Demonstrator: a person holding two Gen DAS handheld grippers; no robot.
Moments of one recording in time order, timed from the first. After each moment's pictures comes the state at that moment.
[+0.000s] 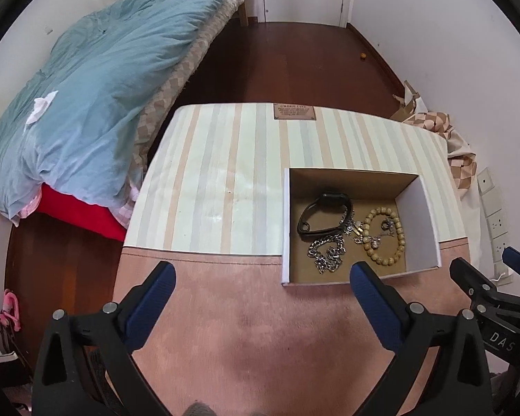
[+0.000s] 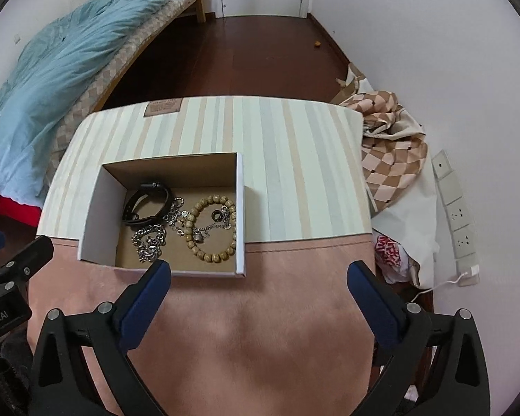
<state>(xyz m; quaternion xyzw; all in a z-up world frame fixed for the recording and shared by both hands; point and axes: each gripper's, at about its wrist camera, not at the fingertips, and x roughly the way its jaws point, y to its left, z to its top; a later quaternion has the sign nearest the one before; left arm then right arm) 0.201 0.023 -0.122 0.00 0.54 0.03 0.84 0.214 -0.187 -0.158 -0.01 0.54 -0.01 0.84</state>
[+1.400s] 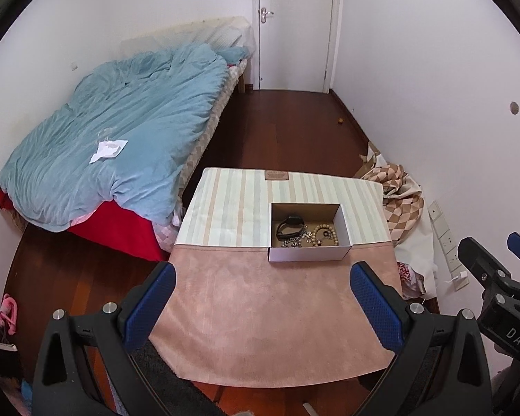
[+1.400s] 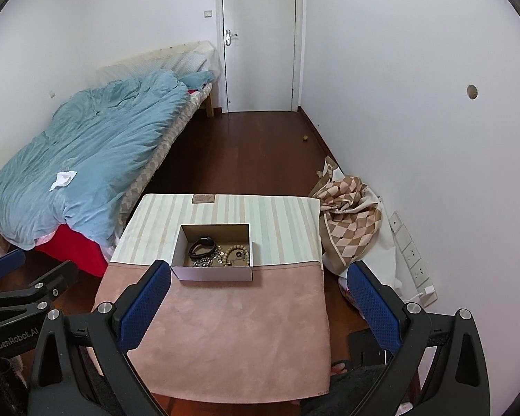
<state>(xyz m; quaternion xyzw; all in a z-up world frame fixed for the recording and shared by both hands) 0.019 0.020 0.056 -0.02 0.42 0.02 0.91 -0.002 -0.187 0.066 0.00 0.37 -0.01 0.93</state>
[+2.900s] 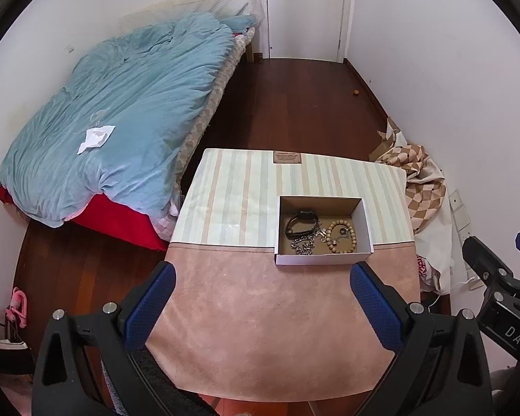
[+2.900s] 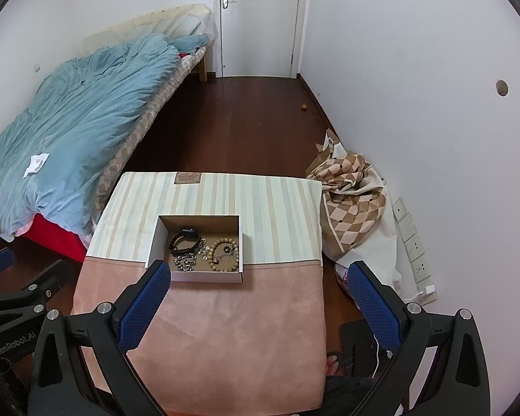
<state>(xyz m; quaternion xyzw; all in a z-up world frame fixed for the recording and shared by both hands) 0.108 0.012 0.024 -0.01 0.49 0.04 0.87 0.111 -0.187 0.024 -0.02 0.44 -0.02 0.90</state>
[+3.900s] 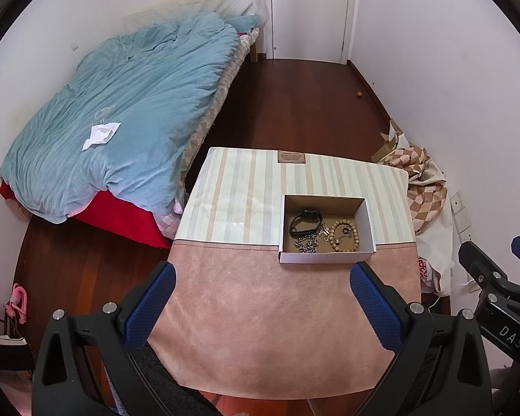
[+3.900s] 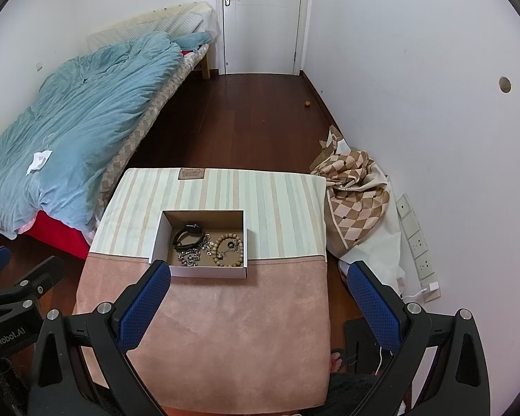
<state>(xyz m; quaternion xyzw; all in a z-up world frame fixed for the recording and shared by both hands) 0.102 0.017 0.026 -0.01 0.48 0.05 0.87 0.106 -0.181 0.023 -0.02 0.45 -0.02 0.89</state>
